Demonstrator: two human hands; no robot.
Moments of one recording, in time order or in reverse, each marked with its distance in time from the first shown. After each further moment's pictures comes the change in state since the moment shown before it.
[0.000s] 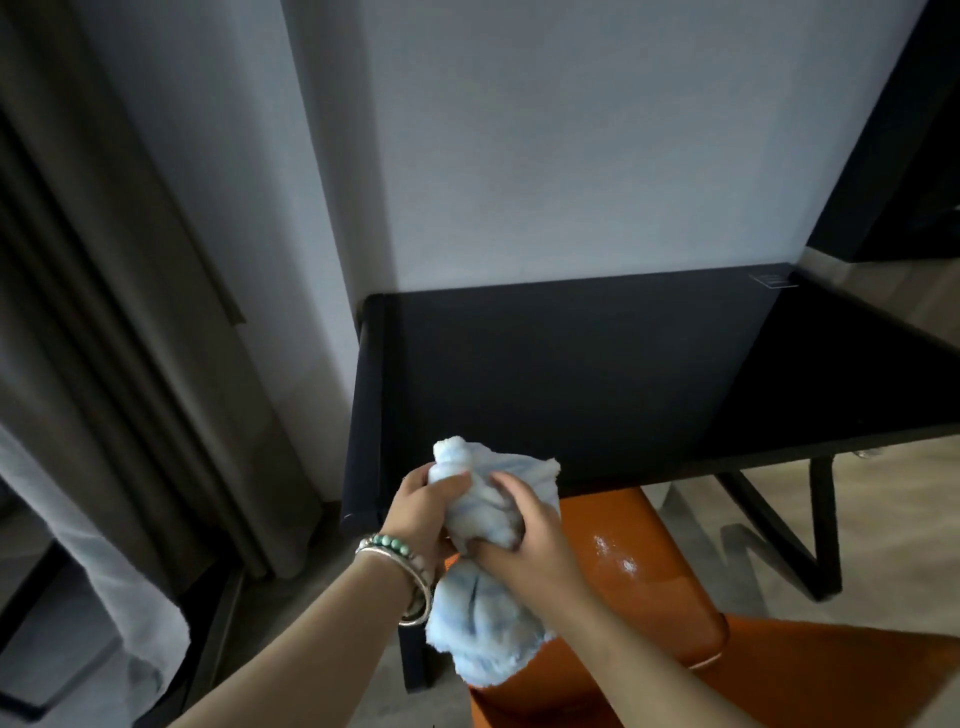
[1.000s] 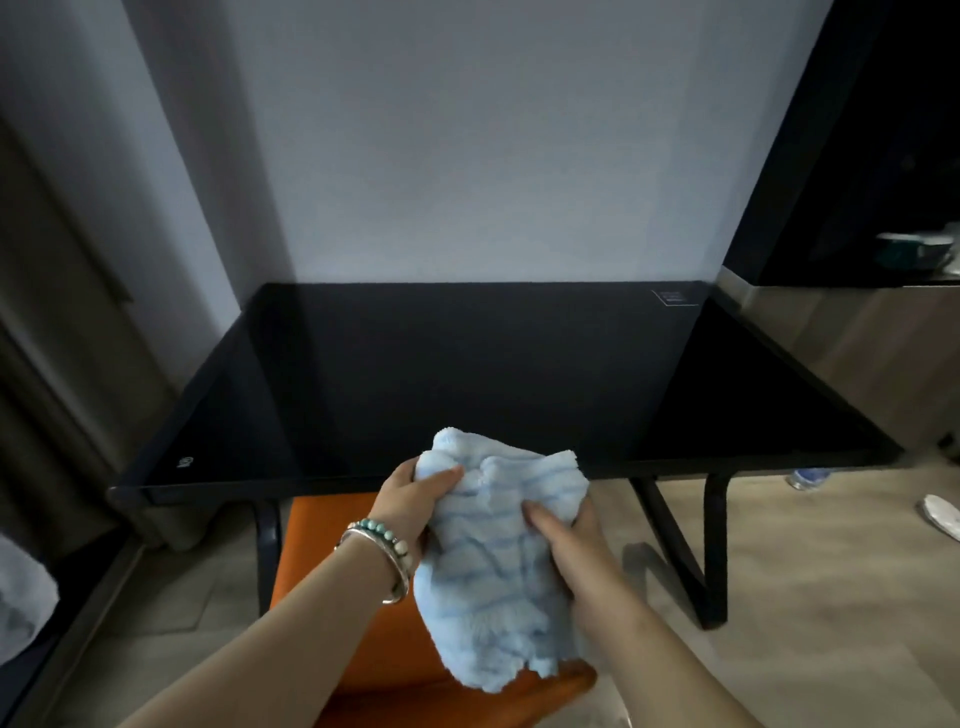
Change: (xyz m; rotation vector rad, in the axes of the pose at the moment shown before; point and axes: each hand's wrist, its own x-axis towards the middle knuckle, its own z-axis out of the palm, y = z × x) left_hand -0.011 -0.079 0.297 0.015 0.065 0.044; right_hand -0.035 0.106 -0.326 0.480 0.148 0.297
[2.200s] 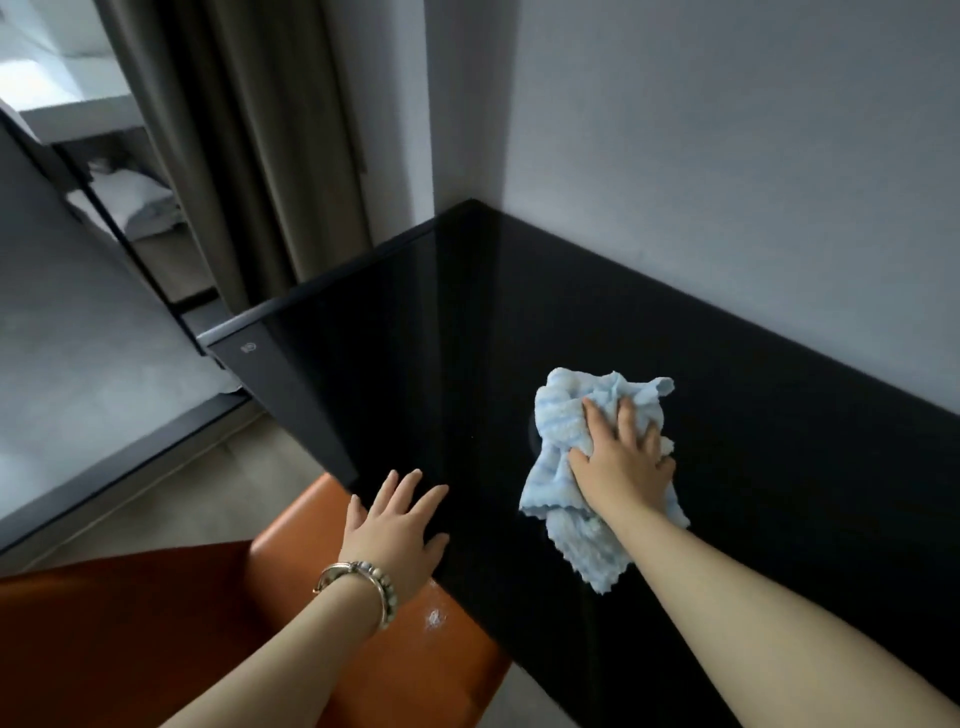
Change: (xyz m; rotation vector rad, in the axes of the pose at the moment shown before) left_hand 0.176 -0.039 0.051 1.278 0.632 -0.210; right_hand 0.389 -0.037 0.042 -1.587 -0.508 -0.538
